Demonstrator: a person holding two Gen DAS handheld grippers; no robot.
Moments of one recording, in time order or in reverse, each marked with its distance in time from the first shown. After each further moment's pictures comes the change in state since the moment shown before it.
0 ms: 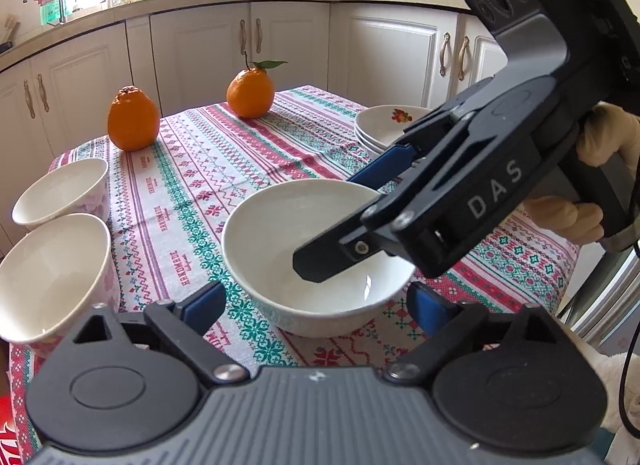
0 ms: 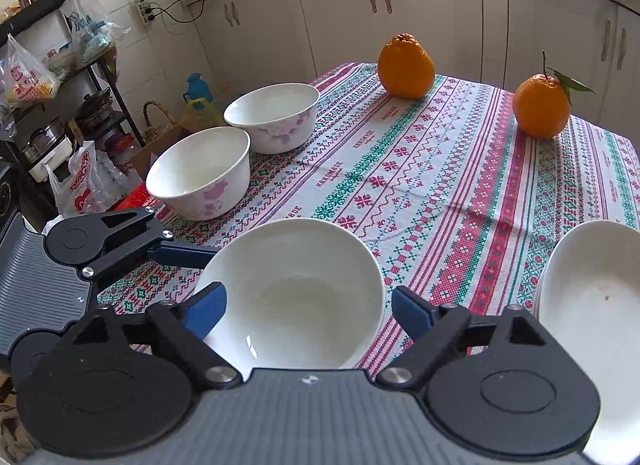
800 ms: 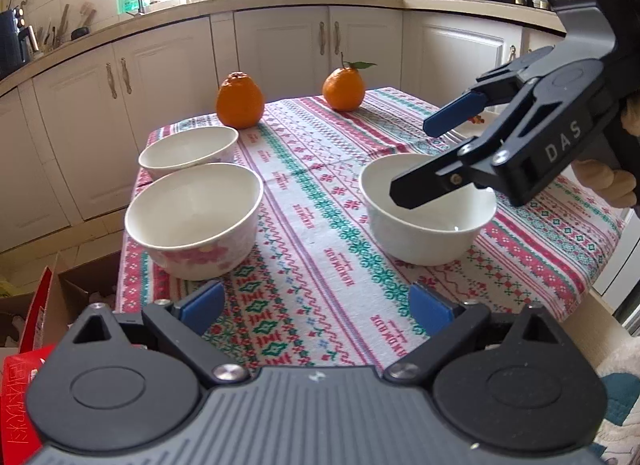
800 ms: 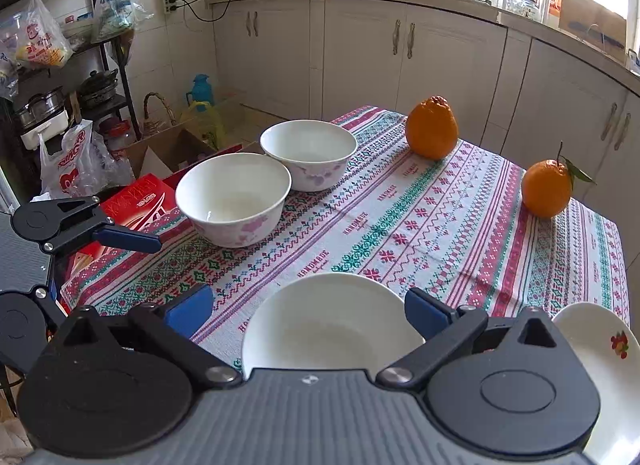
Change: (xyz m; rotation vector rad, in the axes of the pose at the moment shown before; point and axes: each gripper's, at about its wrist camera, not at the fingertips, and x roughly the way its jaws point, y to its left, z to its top) left arm -0.061 0.039 -0.035 -0.081 -0.005 0.210; right arm -0.007 0.059 0.019 -0.180 -0.064 -0.094
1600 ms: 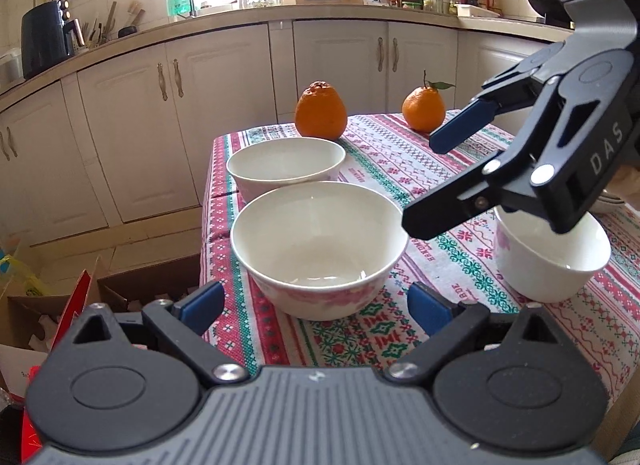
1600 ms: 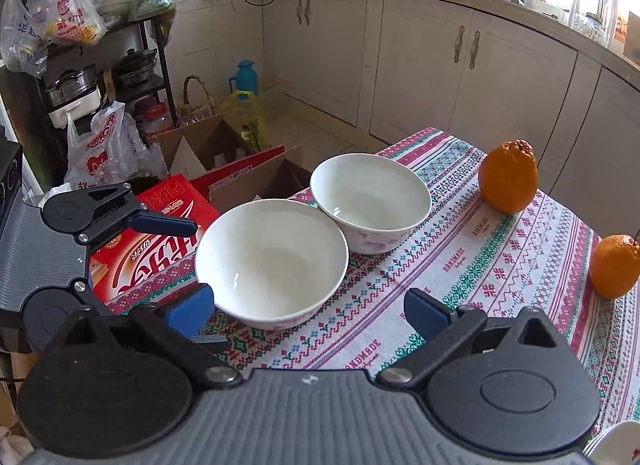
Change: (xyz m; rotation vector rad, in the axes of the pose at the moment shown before) left arm 0.027 0.070 0.009 -0.065 -0.049 0.095; right arm 0.070 0.021 0.069 -0.107 0.046 0.114
